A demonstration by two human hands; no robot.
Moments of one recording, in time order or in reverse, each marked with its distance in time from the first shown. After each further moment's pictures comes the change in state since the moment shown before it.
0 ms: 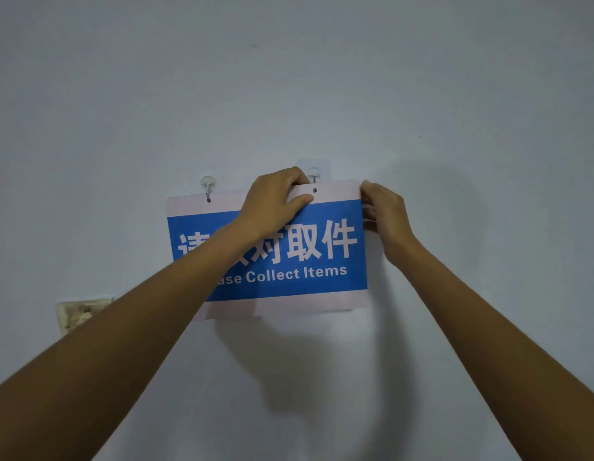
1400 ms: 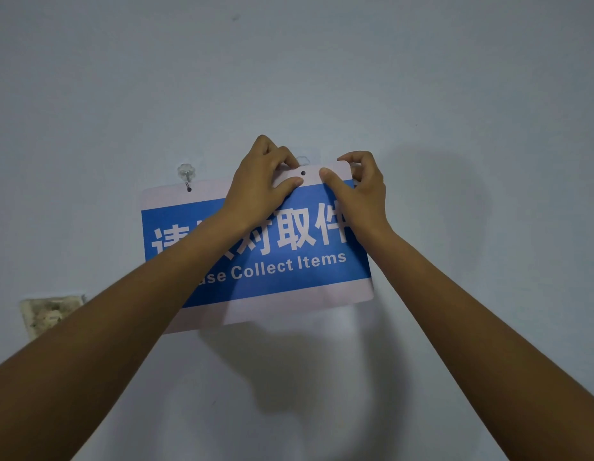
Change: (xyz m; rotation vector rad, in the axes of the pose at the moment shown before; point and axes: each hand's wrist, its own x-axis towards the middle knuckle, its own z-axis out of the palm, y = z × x) left_hand 0.010 0.000 0.011 -0.018 0.206 0.031; right_hand 0.023 0.006 0.021 -0.173 0.114 -0.238
